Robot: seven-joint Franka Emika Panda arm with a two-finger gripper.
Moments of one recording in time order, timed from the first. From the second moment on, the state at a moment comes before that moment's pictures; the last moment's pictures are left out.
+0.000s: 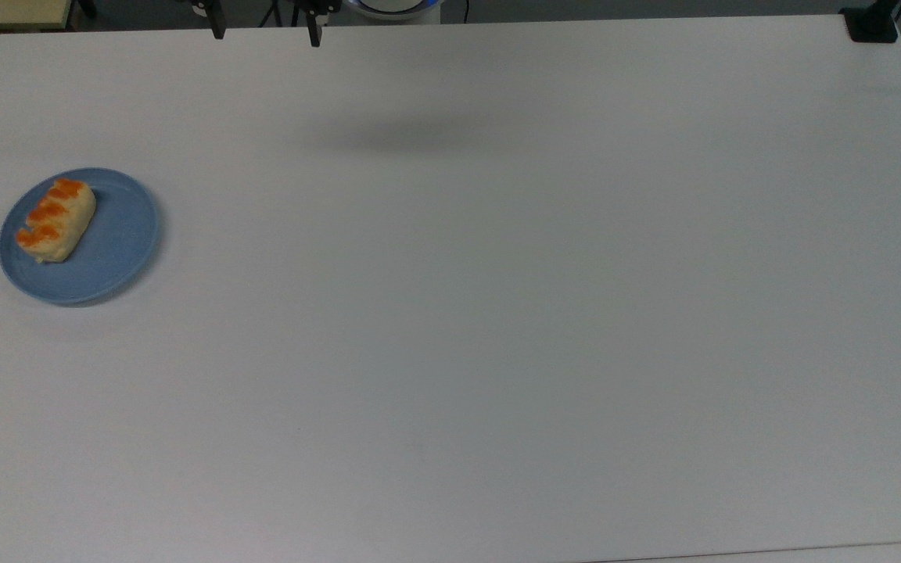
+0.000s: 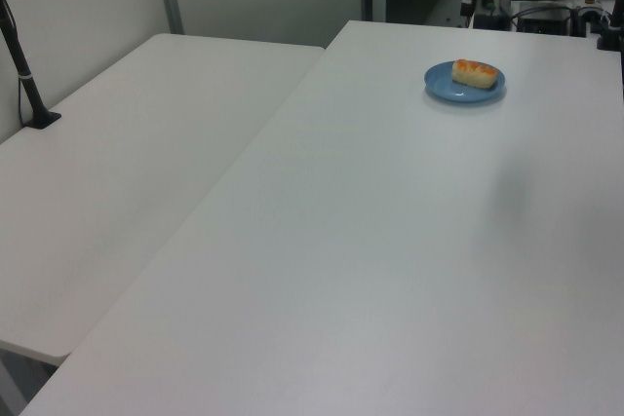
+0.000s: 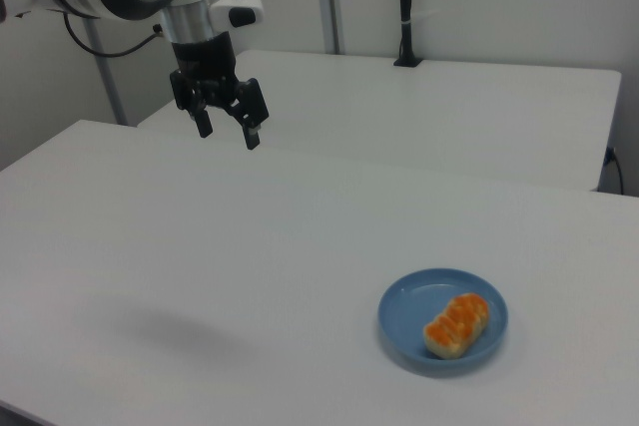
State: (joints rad) arm 0.01 -0.03 -0.11 -1.67 -0.02 1.70 -0.05
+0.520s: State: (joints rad) arm -0.23 0.05 -0.23 -1.66 -0.03 1.82 -0.41
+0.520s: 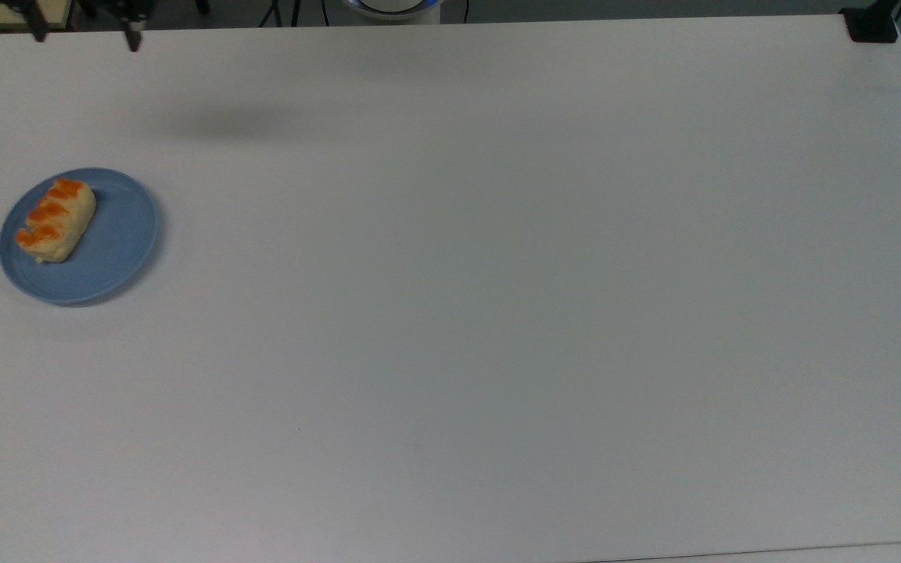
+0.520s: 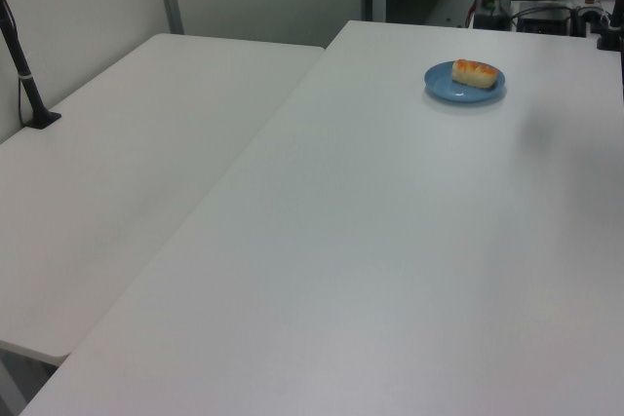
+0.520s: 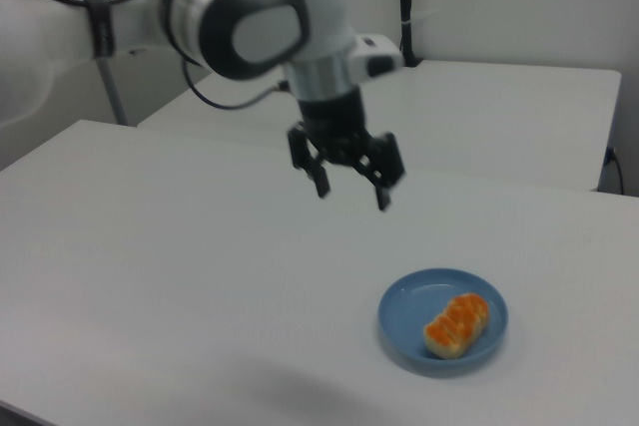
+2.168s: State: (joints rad) arm -0.34 0.34 -0.22 -1.69 0.00 2.17 -0.29
